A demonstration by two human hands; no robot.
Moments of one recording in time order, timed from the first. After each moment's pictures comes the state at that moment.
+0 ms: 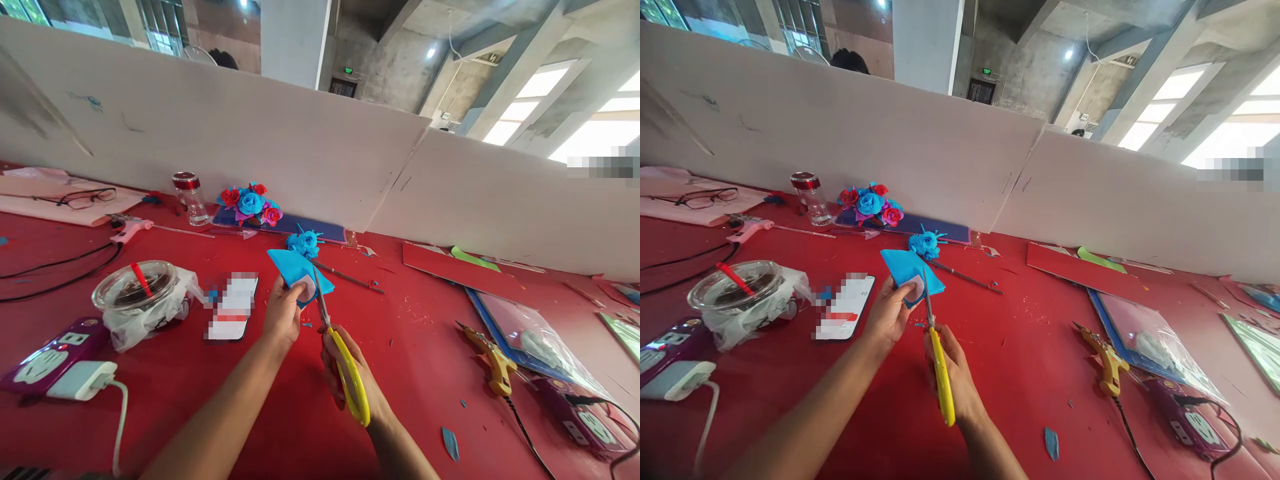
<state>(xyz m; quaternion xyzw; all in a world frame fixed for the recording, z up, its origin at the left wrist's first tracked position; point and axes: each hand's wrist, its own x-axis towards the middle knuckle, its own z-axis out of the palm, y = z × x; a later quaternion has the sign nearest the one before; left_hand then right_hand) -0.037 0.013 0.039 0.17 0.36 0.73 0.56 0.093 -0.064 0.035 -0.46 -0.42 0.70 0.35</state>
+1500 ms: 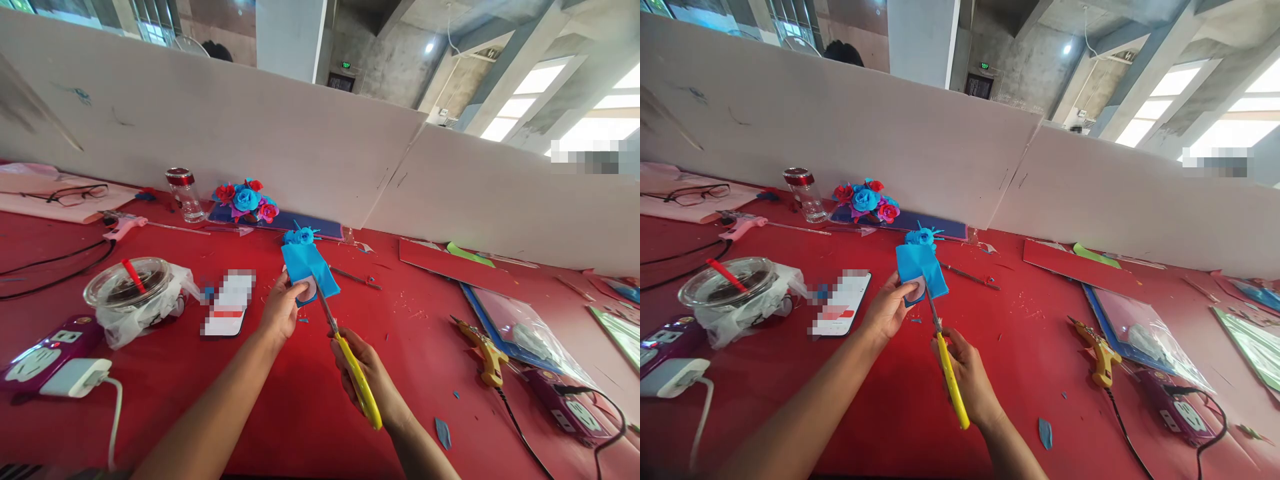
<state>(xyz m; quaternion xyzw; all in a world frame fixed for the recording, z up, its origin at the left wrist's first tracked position) -0.039 0.011 0.043 0.22 0.40 0.65 0.60 0.121 -0.069 0.037 -0.52 -0.47 0.64 0.31</state>
